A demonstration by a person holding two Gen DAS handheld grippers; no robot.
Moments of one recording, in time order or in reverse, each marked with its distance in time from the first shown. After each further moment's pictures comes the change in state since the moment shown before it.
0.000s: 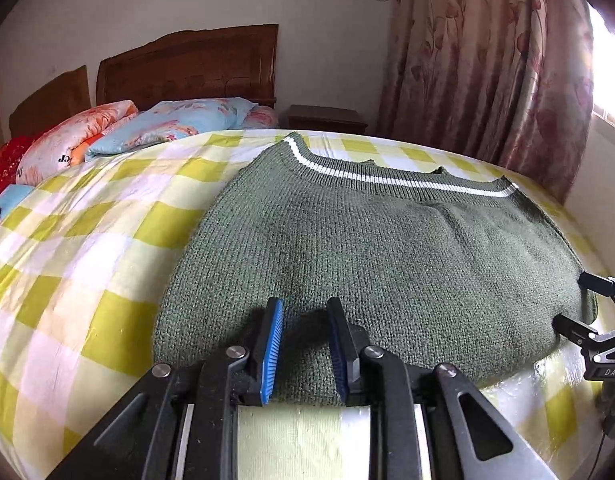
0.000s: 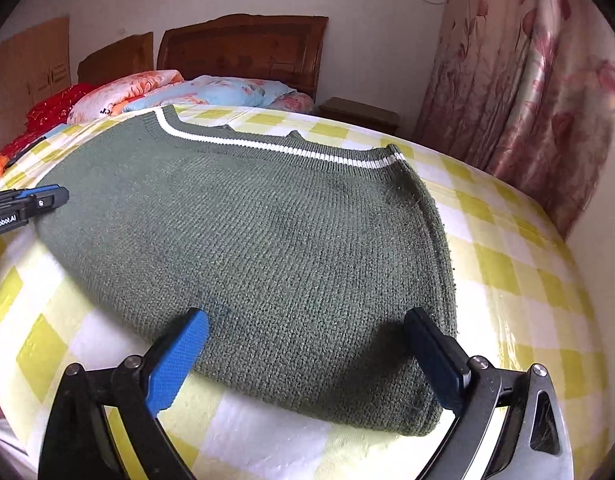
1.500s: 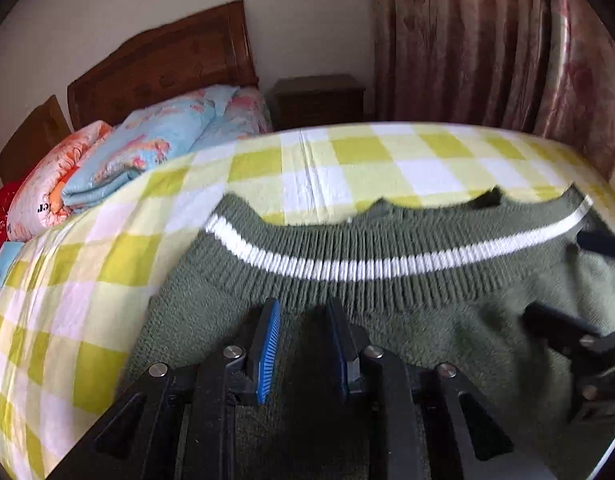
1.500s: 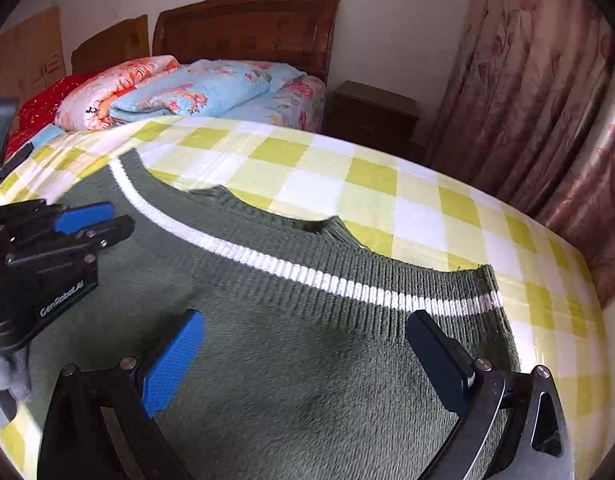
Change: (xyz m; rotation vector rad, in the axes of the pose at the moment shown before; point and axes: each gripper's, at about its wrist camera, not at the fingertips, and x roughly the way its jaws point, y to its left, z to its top) left arm 0.123 -0.041 0.107 0.150 0.102 0.067; right arm 0.112 0.020 0.137 0.019 0.128 0.036
